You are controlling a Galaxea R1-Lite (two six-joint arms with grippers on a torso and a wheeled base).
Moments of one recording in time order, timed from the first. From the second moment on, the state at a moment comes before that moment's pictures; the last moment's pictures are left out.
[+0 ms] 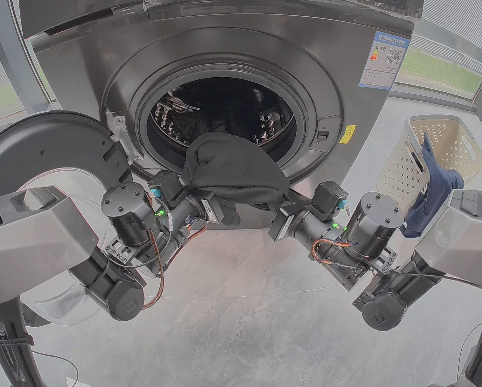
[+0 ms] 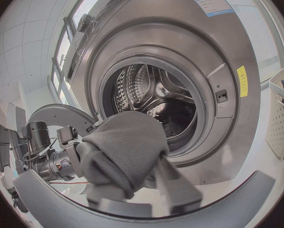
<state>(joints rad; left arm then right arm) -0.54 2.11 -0.79 -1.55 0.05 -0.16 0.71 2.12 -0.80 -1.54 -0.10 0.20</state>
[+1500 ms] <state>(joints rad) -0.55 1.88 -0.36 -1.55 -0.01 -0.14 0.64 1.93 -0.29 -1.54 0.04 0.16</state>
